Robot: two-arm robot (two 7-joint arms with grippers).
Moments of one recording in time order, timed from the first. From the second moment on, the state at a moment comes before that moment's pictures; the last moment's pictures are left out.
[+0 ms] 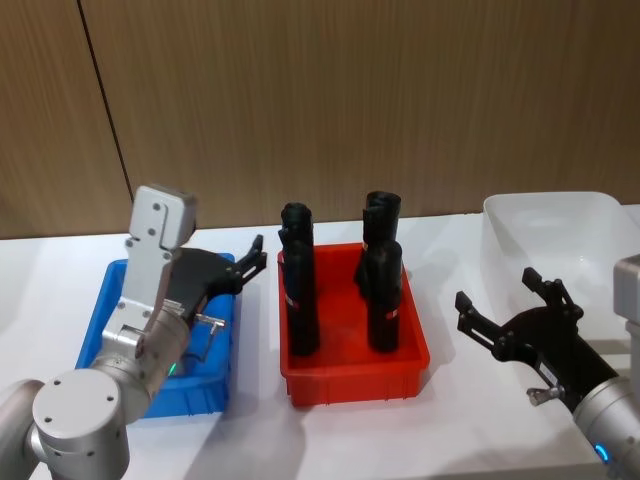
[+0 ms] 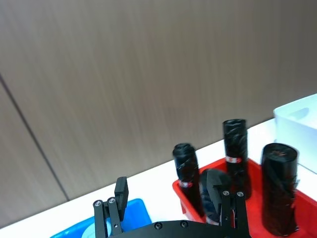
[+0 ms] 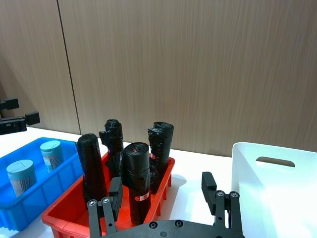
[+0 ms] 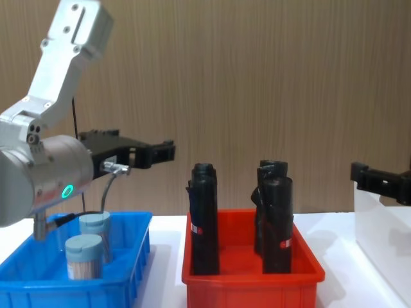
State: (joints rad) left arm -0.37 0.31 0.39 -1.48 -0.27 0.12 0.03; right arm -0.01 0.34 -0.23 -1.77 0.29 0.03 0.07
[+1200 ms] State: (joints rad) left arm -0.35 0.32 0.31 -1.39 -0.53 0.29 0.10; right arm -0.01 0.34 -0.23 -1.77 0.29 0.03 0.07
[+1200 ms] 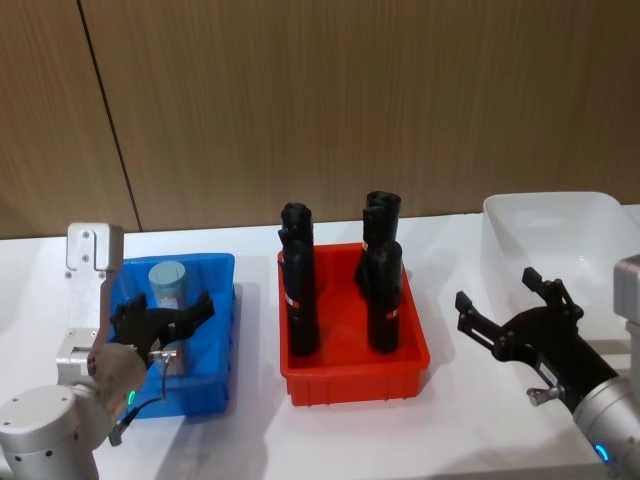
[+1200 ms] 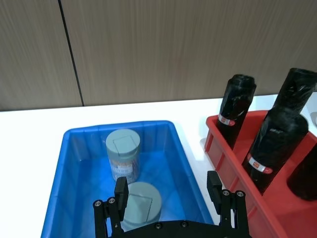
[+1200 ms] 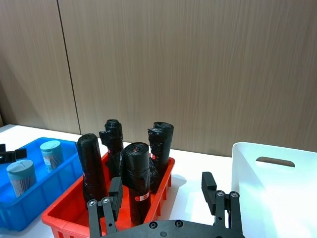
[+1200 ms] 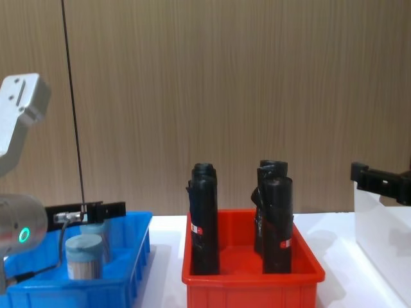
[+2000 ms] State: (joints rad) left arm -0.40 0.31 0.30 -1.24 -0.50 0.30 0.03; right arm -0.01 0.34 -0.23 -1.77 0.29 0.03 0.07
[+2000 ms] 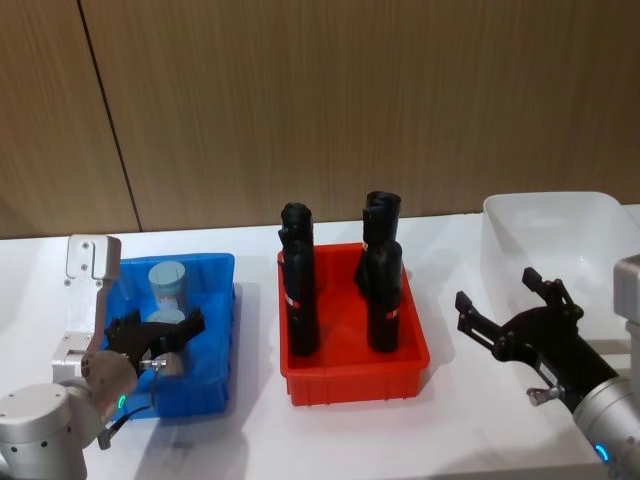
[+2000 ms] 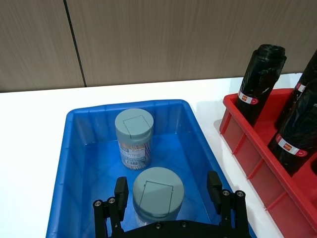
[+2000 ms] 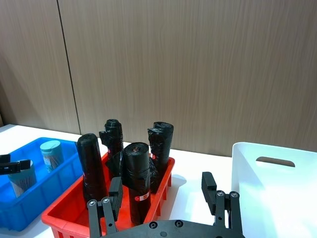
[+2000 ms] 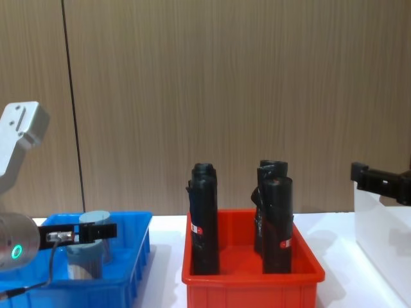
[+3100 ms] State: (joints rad) left arm -0.48 0.28 0.30 -1.08 -0.40 0.28 -0.07; right arm -0.01 0.34 -0.23 -1.77 0.29 0.03 0.07
